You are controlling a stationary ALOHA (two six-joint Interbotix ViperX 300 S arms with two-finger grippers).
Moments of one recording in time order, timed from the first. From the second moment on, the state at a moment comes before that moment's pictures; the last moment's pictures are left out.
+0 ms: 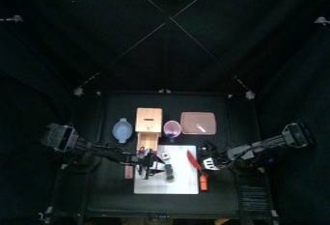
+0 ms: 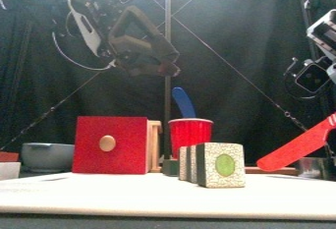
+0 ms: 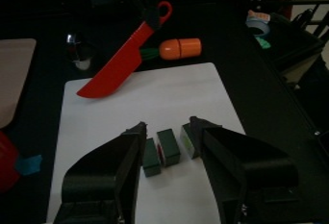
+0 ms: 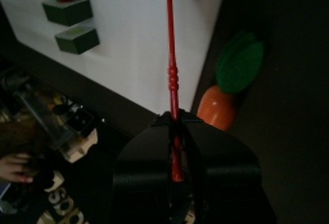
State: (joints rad) left arm -0.21 -0.02 0.75 -0.21 -0.36 0.19; right arm 0.23 -0.56 1.09 0.21 0.39 1.46
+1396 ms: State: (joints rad) left arm -0.21 -0.02 0.76 -0.21 -0.36 0.19; right arm 0.33 -0.45 1.04 0.04 0.29 1.61
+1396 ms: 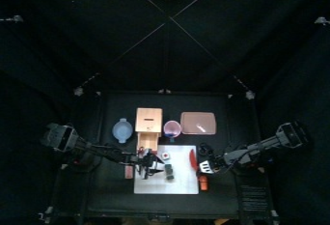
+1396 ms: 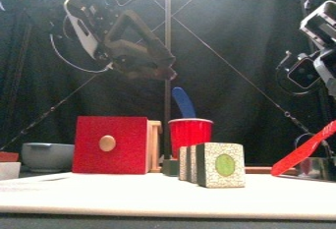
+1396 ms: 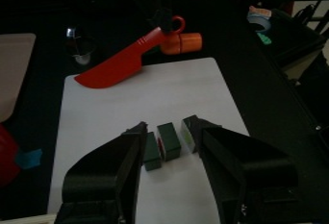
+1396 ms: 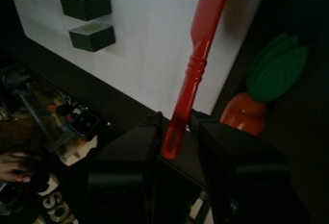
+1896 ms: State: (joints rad) left arm -0.21 -0.02 0.76 -0.21 -0.36 0.19; right arm 0.33 -0.45 1.02 -0.08 0.35 1.61
